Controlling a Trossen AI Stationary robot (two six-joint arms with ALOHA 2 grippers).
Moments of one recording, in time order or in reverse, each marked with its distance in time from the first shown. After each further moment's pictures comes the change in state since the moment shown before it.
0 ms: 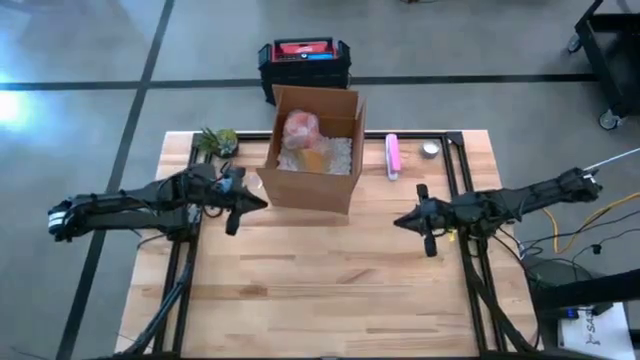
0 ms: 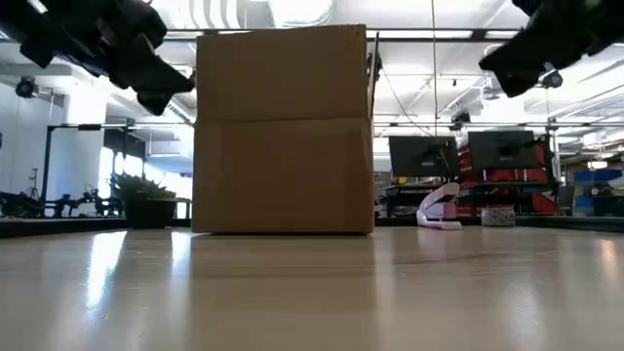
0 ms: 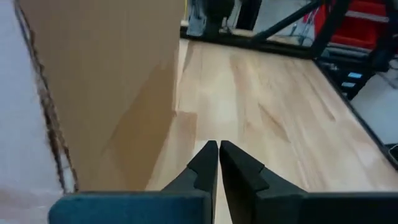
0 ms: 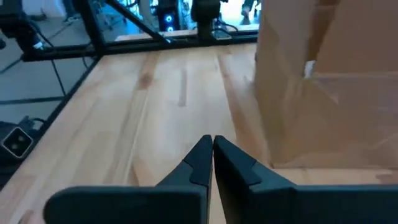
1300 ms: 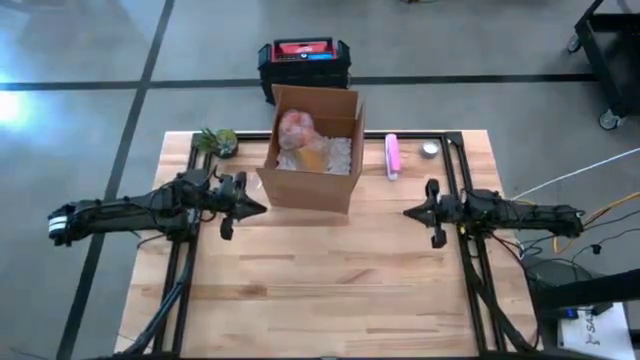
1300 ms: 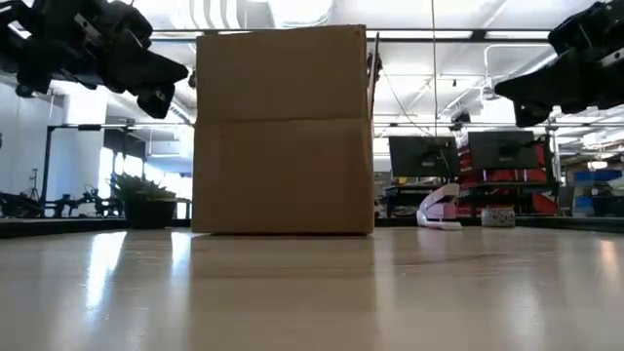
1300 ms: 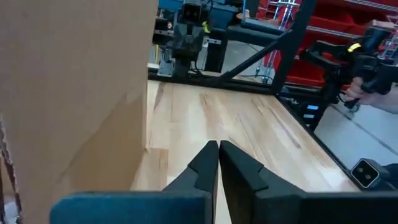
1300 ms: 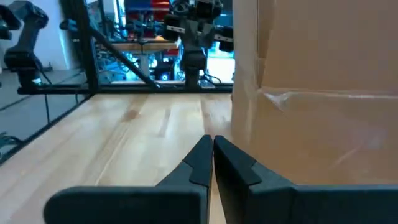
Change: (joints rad) left arm 0.012 -0.069 -0.148 0.275 0.101 -0.071; right arm -0.262 -0.580 -0.302 0.070 -0.203 -0.167
